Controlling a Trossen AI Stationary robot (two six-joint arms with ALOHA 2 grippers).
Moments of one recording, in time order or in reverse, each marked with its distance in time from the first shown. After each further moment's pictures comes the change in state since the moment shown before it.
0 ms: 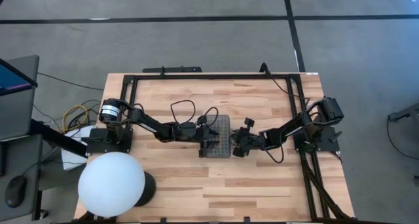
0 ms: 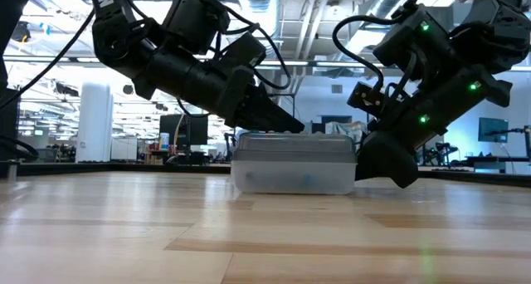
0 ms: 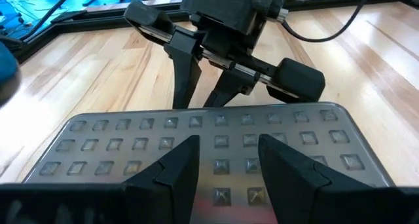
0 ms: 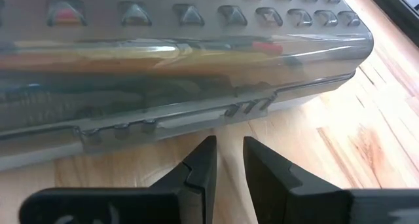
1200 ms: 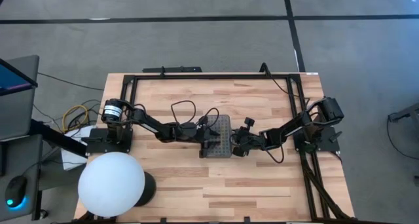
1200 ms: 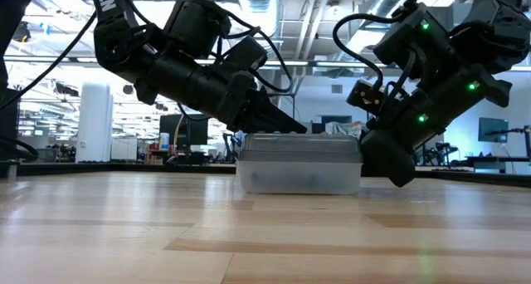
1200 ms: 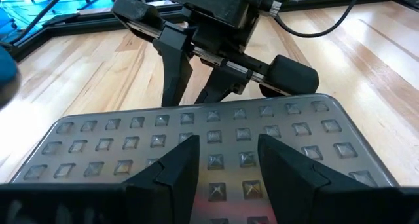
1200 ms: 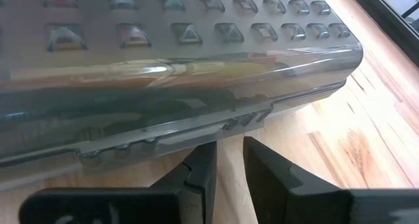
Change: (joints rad) left arm 0.000 0.031 0.001 0.002 0.029 0.008; right arm 0.000 -0.001 0.000 0.013 0.024 -0.019
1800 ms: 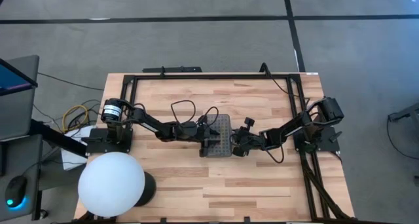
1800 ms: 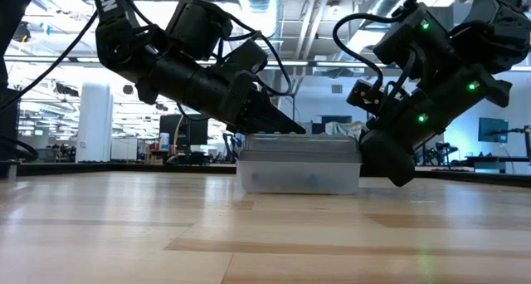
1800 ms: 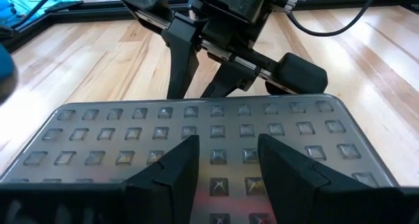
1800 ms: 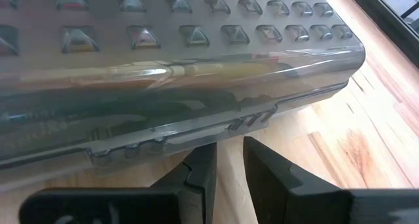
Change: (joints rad) left arm 0.011 -0.002 0.001 -0.042 0.006 -0.051; right arm 0.000 0.000 0.000 0.002 0.002 0.000
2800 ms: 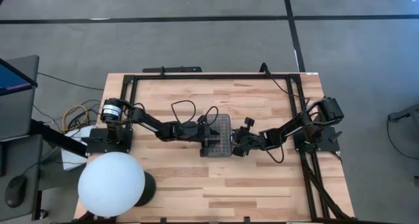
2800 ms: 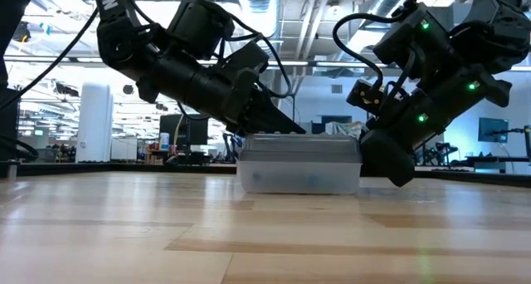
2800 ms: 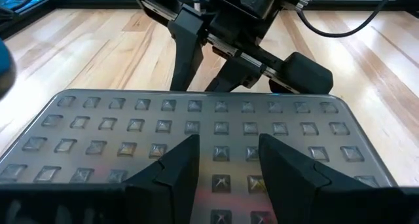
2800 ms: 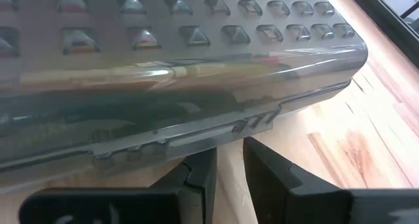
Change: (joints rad) left arm 0.013 -0.004 0.003 -0.042 -0.007 -0.063; right arm 0.000 0.000 0.000 0.001 0.000 0.000
